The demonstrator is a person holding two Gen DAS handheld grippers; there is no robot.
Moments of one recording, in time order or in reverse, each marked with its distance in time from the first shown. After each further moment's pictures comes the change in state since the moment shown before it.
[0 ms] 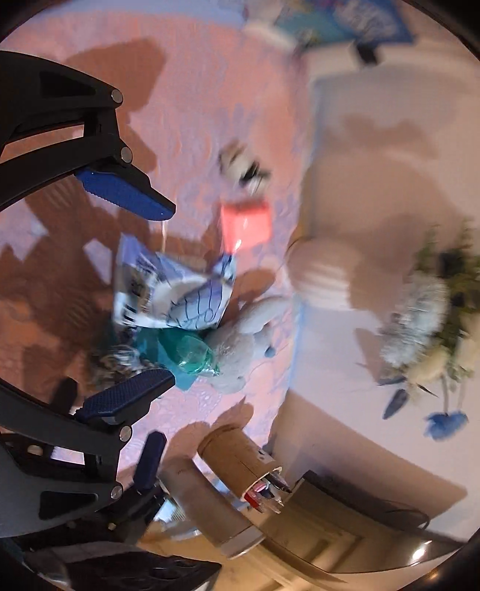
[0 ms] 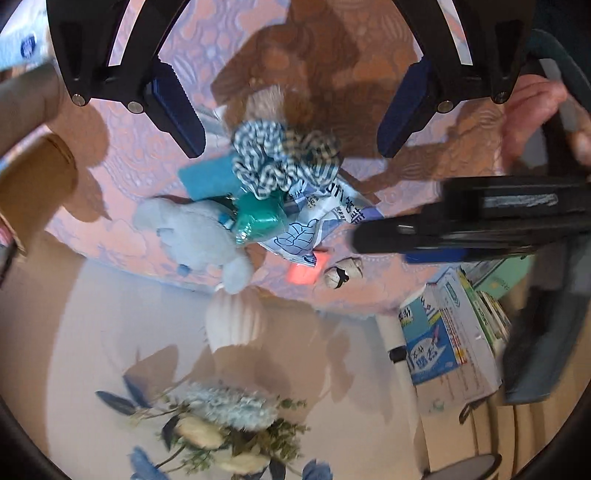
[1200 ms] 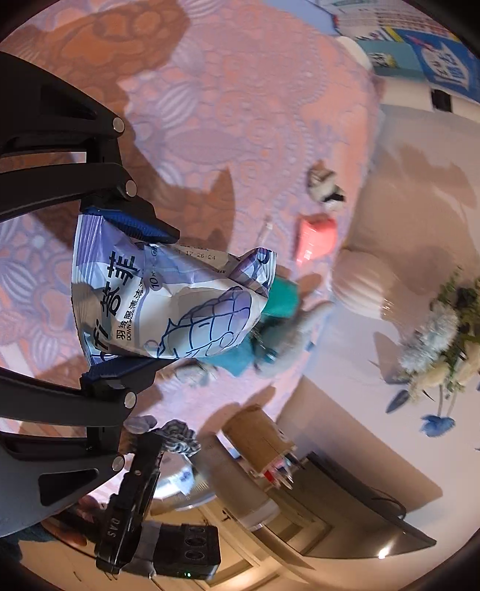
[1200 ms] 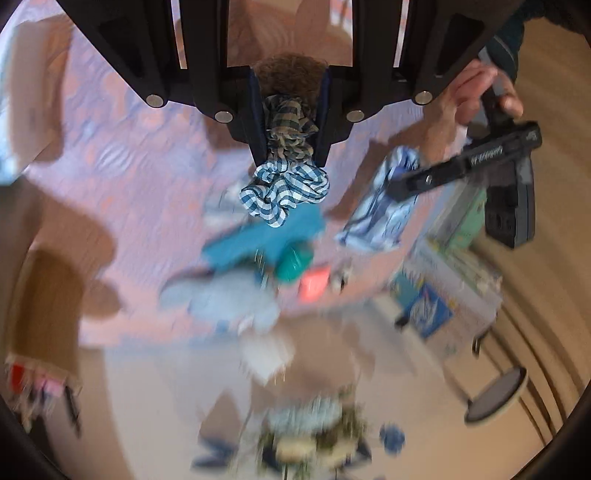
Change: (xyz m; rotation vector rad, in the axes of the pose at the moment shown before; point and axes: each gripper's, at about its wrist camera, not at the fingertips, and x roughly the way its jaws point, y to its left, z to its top) left arm -0.024 0.026 -0.081 -0.110 -0.029 -0.070; right arm -0.037 -0.050 -0.062 0.294 0.033 0.201
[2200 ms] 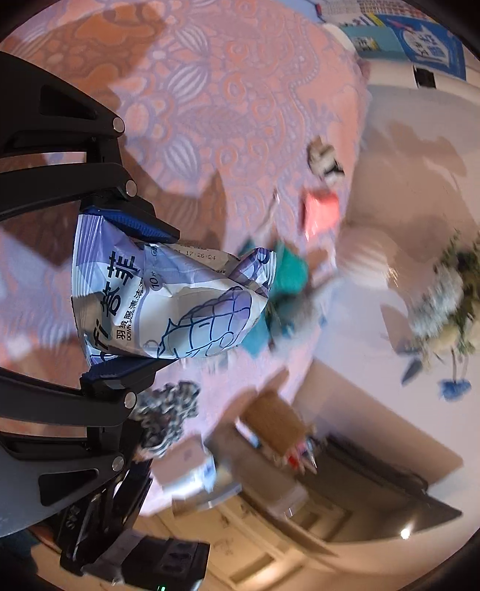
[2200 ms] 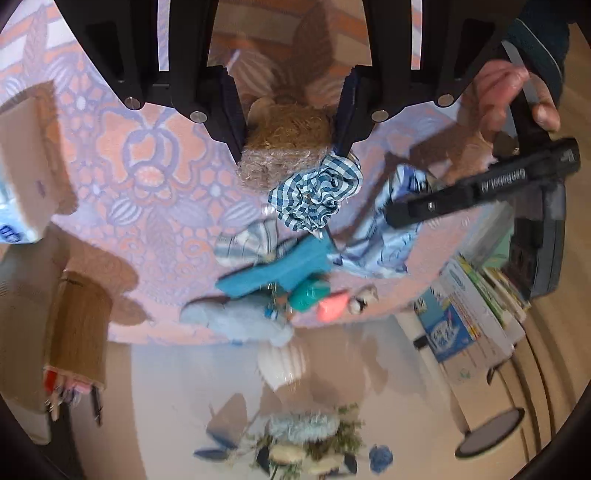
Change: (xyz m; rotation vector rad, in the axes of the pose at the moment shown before) left arm -0.007 -0.021 -0.015 0.091 -0.026 -0.060; right arm -0.015 0.031 -0.044 -0.039 -0.145 -0.180
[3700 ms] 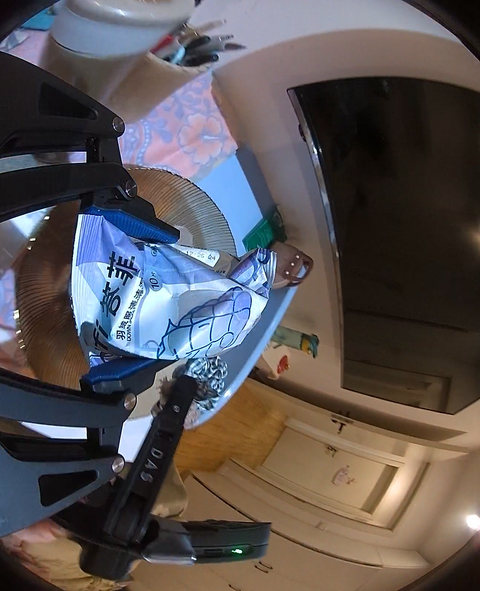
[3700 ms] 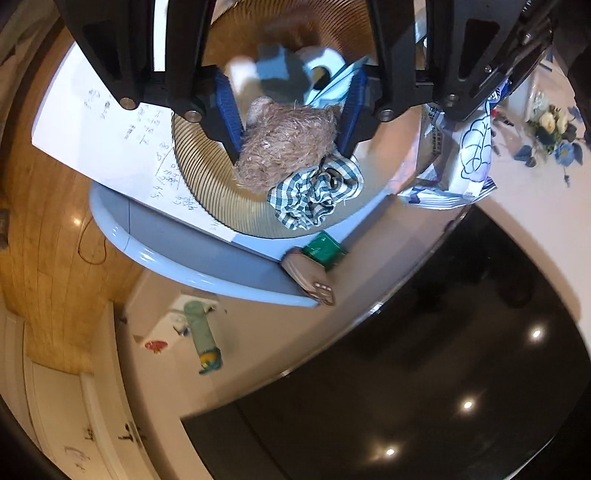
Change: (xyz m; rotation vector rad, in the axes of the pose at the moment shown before) left arm 0.209 -0.465 0.065 0.531 0.107 -0.177; right arm -0.242 -0.398 0.026 0.777 -0.286 -0.455
